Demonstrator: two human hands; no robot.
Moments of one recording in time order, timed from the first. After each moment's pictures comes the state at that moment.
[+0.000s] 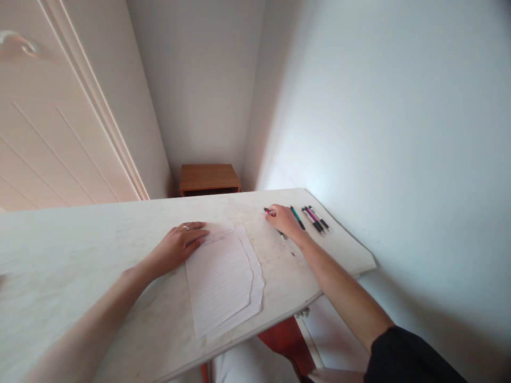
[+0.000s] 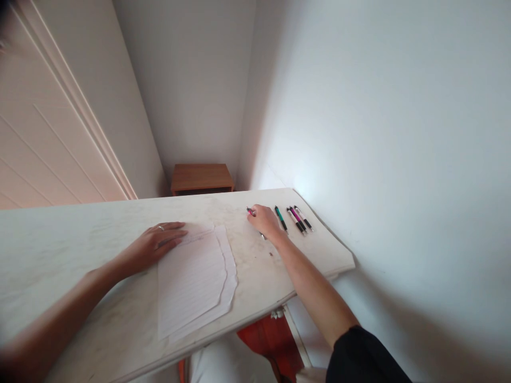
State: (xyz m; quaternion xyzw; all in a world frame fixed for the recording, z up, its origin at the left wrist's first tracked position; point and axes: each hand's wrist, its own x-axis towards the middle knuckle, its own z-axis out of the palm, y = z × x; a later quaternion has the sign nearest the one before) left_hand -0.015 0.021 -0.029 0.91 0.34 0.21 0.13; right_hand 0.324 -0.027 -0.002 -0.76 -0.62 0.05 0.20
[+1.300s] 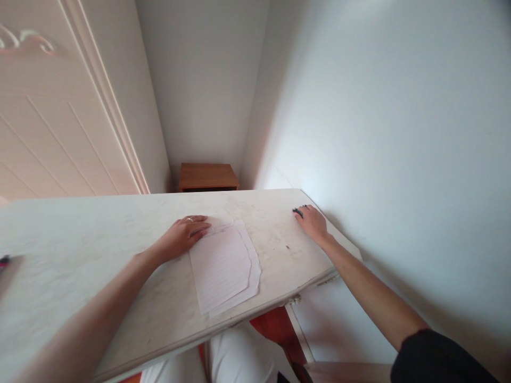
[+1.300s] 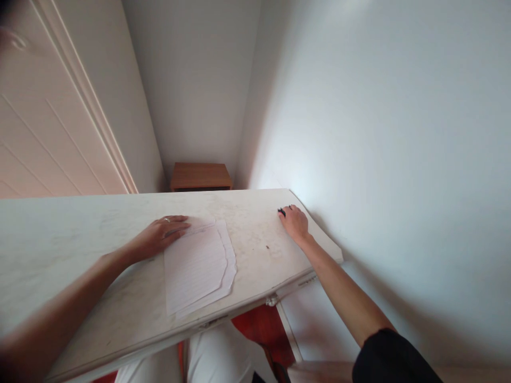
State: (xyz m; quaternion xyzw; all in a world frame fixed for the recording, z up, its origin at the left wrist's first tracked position) left_hand -0.013 0.024 -0.030 0.92 0.33 0.19 0.13; right_hand 0.401 -0.083 -0.001 -0.80 -0.57 -0.17 0.03
